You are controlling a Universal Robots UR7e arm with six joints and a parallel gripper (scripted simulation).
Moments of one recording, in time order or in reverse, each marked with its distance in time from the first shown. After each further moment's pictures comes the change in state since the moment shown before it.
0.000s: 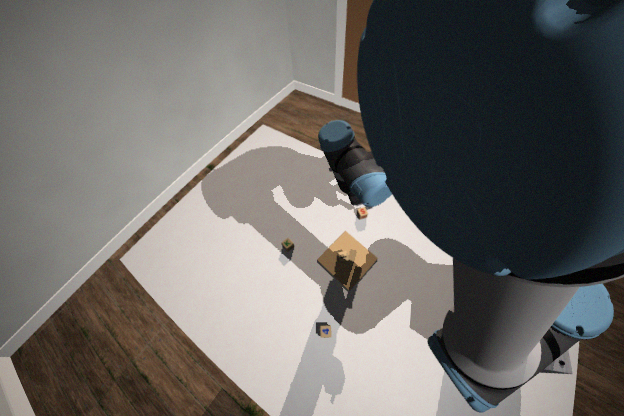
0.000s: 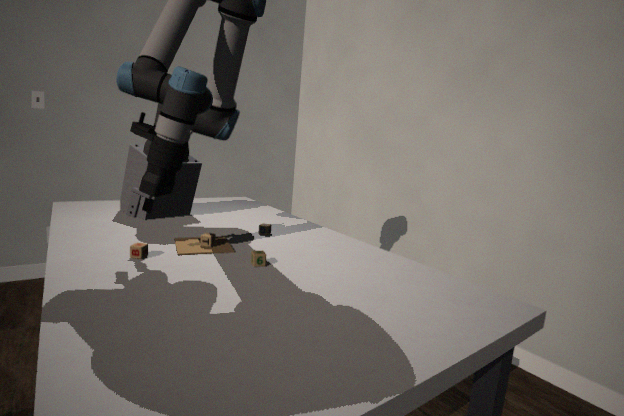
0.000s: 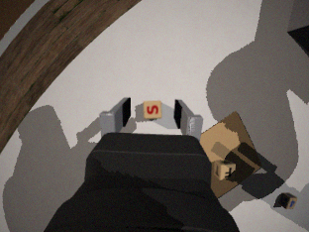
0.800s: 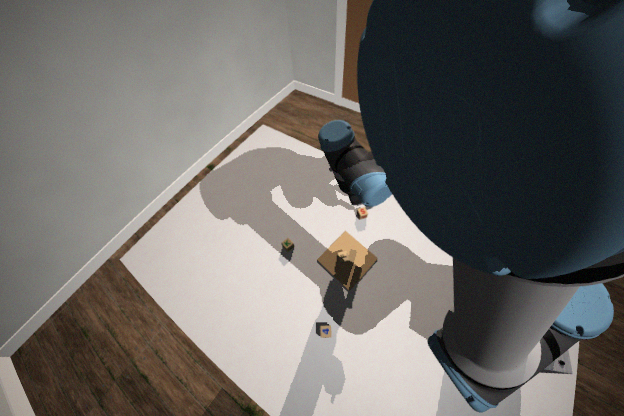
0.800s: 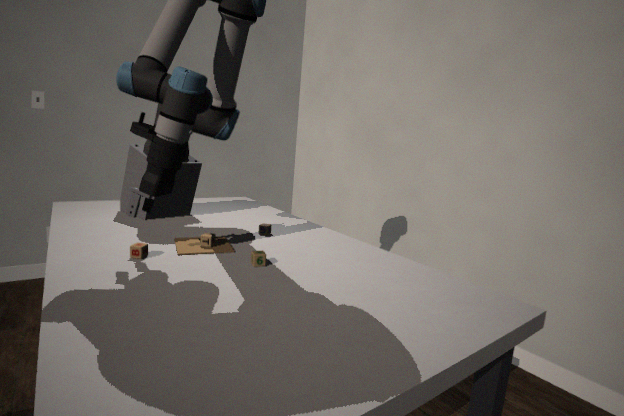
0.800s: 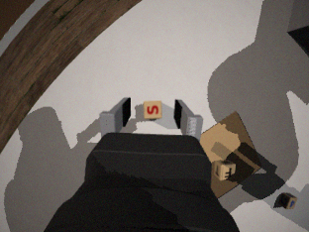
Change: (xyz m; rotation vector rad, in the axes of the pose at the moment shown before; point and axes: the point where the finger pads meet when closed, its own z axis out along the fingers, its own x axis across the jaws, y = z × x) arm 0.000 0.000 0.000 0.000 0.000 -0.001
